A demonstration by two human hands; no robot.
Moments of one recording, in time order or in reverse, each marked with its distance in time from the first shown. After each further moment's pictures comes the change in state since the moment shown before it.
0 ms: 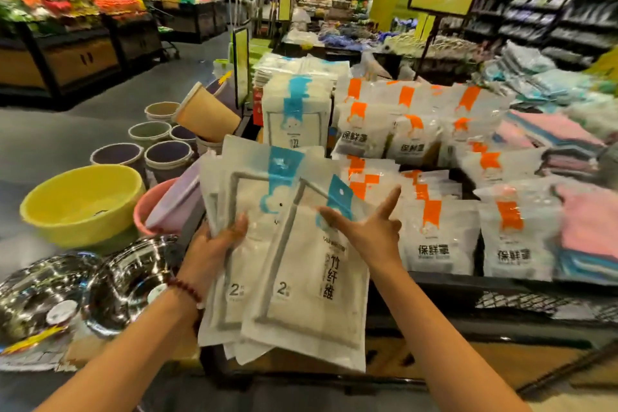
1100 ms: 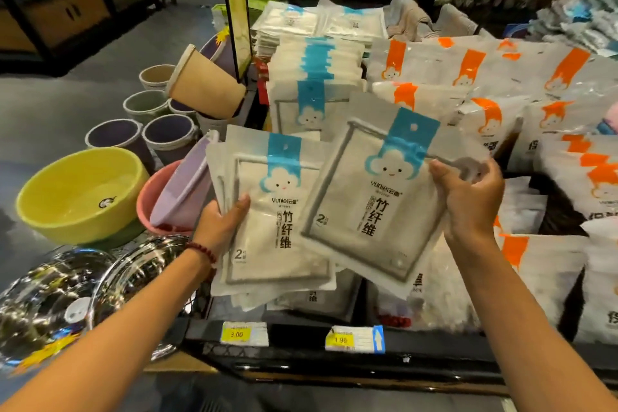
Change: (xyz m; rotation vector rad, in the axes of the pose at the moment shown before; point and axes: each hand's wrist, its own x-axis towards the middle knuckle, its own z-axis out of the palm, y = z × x) left_hand 0.251 -0.041 -0.037 0.336 0.171 -0.057; right_hand 0.207 -0.032 -0.001 0.596 0.367 -0.097
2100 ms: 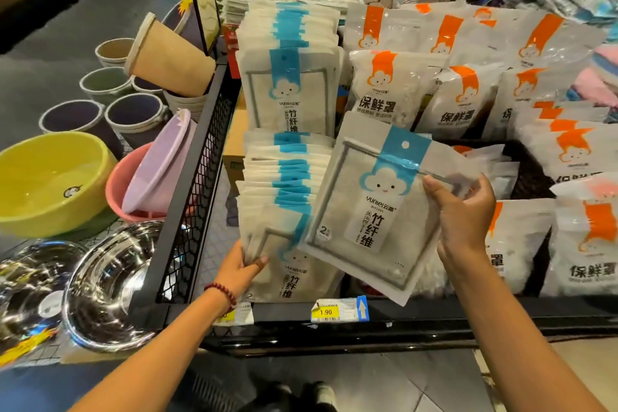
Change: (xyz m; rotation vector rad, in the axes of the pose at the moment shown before) left_hand -0.041 -0.115 0.028 0.140 -0.251 -0.214; right_hand -0.022 0.038 -0.042 -0.079 0.090 -0.004
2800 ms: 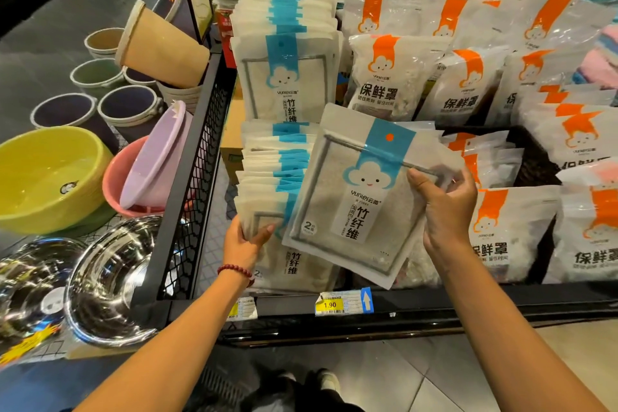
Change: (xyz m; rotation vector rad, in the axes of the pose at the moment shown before) left_hand 0.018 0.015 0.011 -0.283 0.167 0.071; right_hand -0.011 0.017 0.017 0.120 -0.081 0.138
